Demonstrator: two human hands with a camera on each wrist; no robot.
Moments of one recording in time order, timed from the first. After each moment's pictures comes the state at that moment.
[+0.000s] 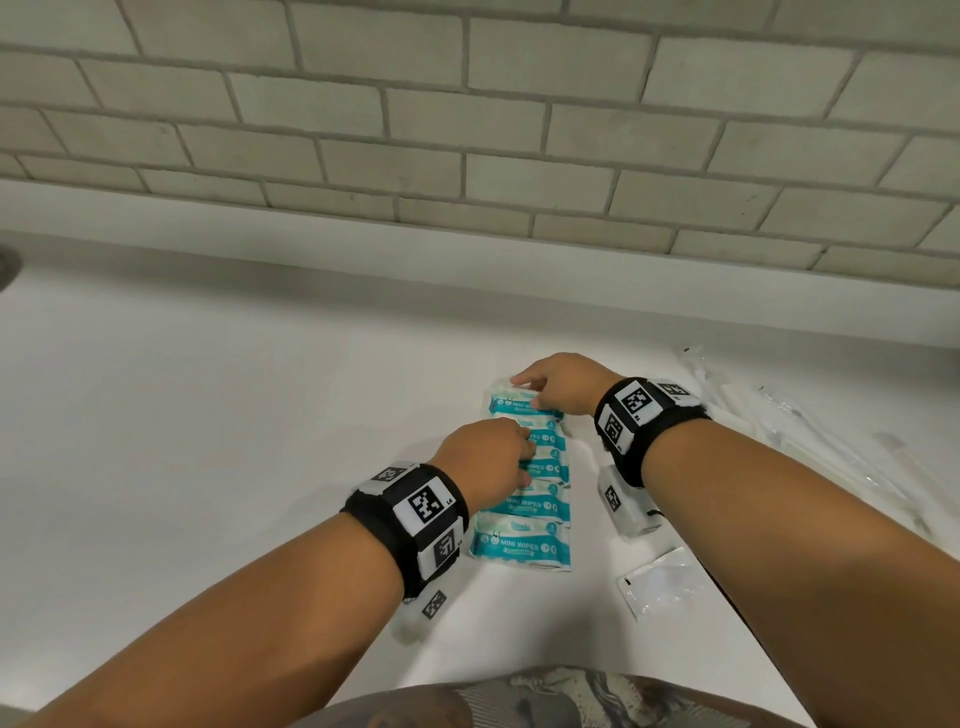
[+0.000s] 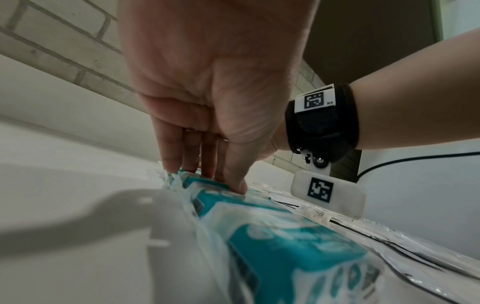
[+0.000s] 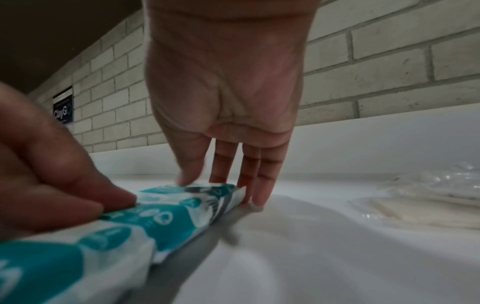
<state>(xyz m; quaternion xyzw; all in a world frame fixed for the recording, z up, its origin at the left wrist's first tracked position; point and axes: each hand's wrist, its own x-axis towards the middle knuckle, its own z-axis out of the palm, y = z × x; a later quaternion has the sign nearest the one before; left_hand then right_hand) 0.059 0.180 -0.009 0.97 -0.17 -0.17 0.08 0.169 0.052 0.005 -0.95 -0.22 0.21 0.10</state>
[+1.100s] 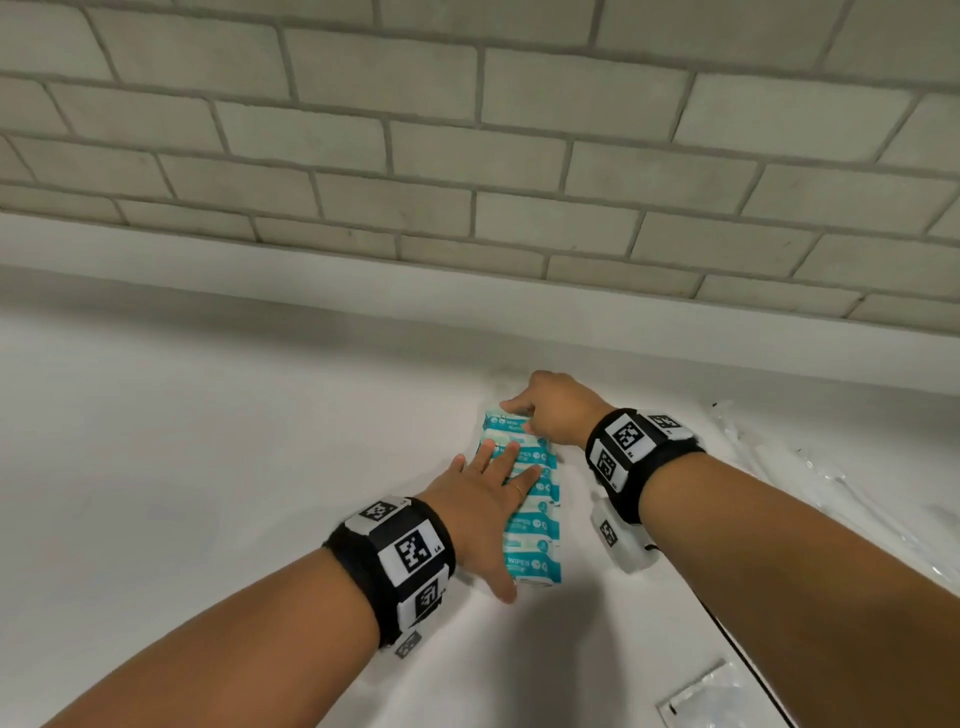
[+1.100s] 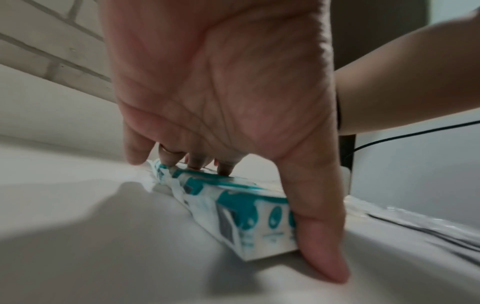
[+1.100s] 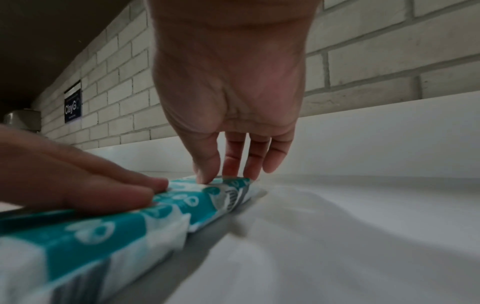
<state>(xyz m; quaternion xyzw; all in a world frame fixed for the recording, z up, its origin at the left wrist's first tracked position) 0.105 0.218 -0.013 0.94 -0.21 -0.25 0.00 0.231 0.091 -0.002 -0.95 -0.24 0.17 0.05</state>
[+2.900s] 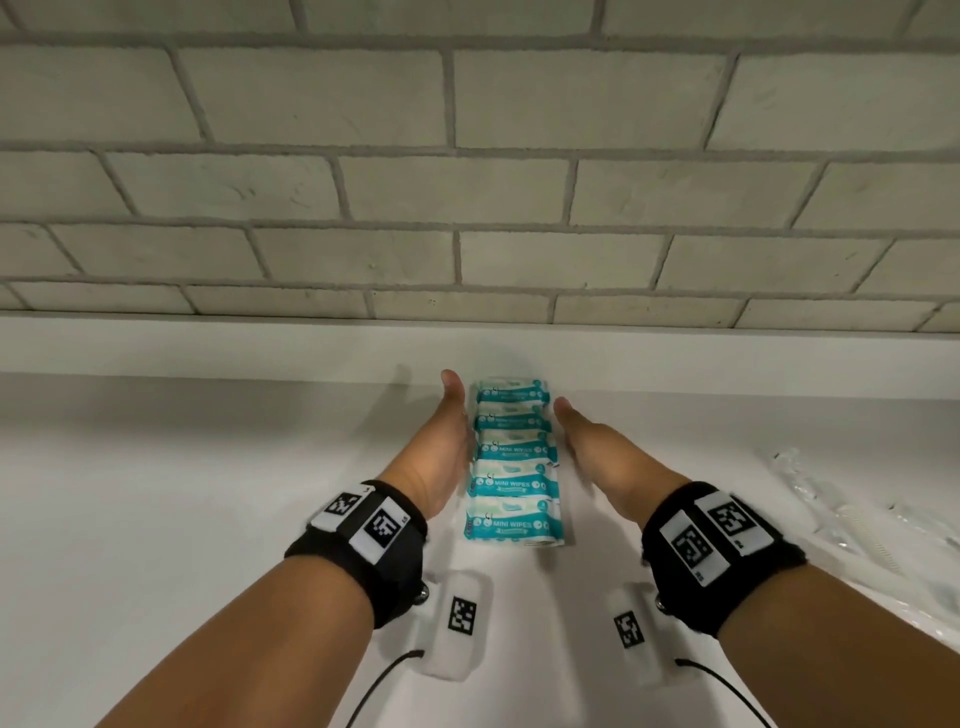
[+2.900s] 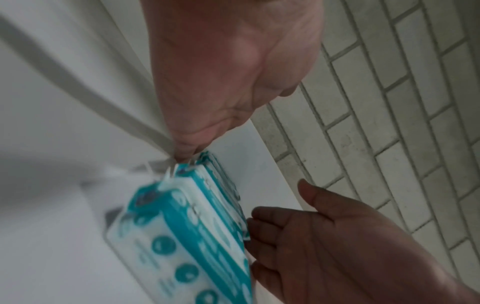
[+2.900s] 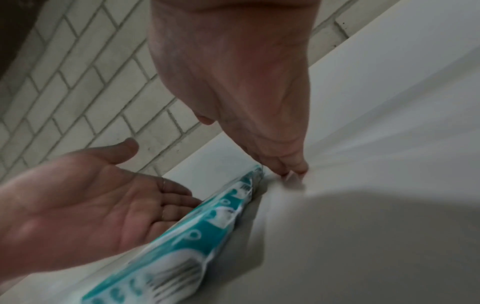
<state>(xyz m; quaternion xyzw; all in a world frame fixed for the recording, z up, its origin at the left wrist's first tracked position) 0.255 0.260 0.000 0.64 0.14 -0.18 0.74 0.271 0.093 -0.010 -0.79 0.08 0.25 0.55</state>
